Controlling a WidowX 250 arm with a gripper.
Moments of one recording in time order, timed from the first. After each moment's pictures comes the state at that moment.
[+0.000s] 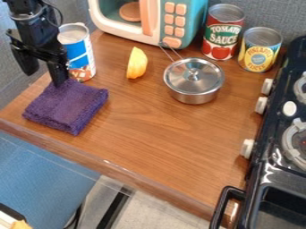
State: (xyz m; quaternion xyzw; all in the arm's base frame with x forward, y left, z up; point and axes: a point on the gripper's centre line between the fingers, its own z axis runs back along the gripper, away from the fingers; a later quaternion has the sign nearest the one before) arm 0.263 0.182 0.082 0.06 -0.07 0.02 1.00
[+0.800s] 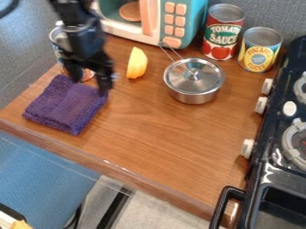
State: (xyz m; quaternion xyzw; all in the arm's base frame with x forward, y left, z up) arm 0.298 0.087 0.076 0.03 -0.10 -0.07 0.99
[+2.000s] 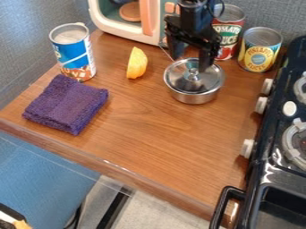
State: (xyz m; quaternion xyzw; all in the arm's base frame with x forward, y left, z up) arm 0.412 -0.016 0.068 0.00 -0.10 -0.13 0.99
